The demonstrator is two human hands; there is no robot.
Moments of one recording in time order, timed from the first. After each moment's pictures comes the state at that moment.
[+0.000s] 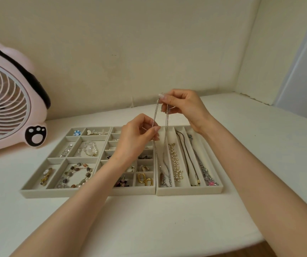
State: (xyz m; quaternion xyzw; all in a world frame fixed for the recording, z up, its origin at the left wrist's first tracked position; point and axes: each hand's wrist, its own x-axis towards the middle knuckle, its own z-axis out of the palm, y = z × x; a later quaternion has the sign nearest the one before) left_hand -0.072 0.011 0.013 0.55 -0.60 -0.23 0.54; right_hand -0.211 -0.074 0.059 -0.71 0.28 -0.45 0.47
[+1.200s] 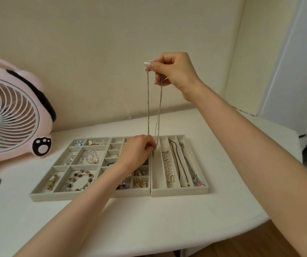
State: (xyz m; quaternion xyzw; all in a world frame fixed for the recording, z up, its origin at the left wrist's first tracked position) left_hand -0.072 0.001 0.004 0.62 -0.73 -0.01 0.29; right_hand -0.203 -0.056 0.163 -0.74 0.26 -0.51 0.35
